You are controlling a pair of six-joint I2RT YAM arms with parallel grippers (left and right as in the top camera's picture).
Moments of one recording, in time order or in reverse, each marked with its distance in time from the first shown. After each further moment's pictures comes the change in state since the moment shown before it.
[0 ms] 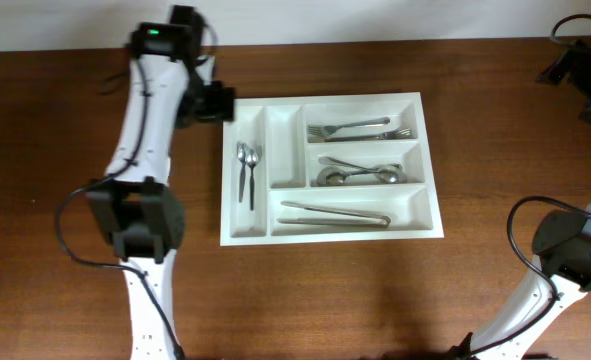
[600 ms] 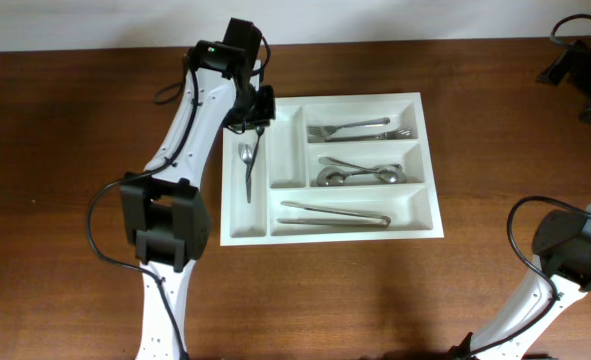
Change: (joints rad) left arm -0.191 -0.020 -0.178 0.286 0.097 -0.259; right arm 0.000 0.000 0.000 0.000 0.000 0.000
